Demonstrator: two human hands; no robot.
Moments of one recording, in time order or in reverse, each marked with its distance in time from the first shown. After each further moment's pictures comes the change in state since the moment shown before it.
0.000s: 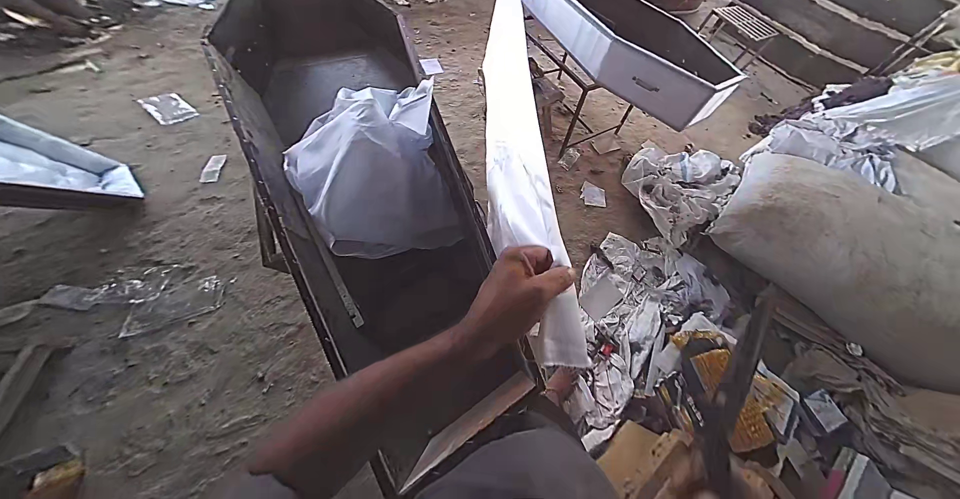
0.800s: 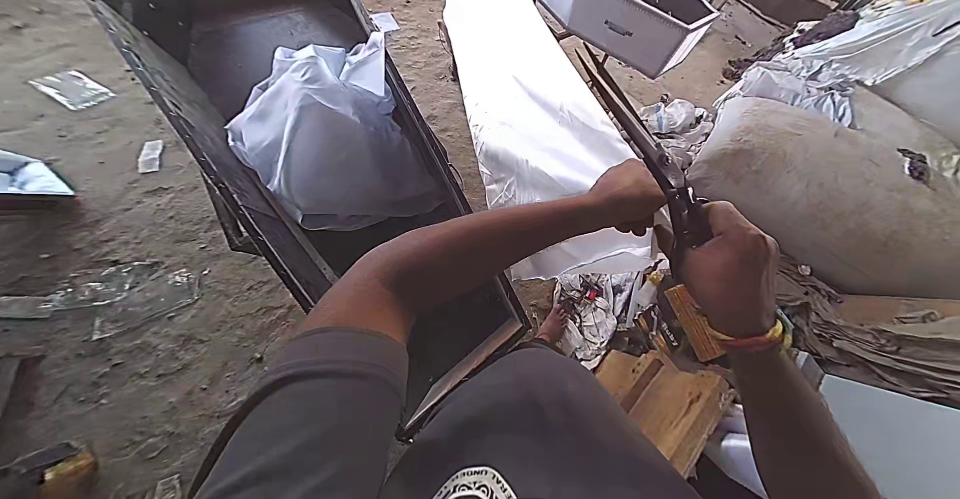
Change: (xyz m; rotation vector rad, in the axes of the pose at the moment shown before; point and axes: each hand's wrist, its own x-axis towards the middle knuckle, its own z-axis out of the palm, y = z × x) left_hand 0.095 0.039 0.138 0.446 -0.440 -0.177; right_hand 0.132 -0.164 0.044 -1.310 0.640 -0.350
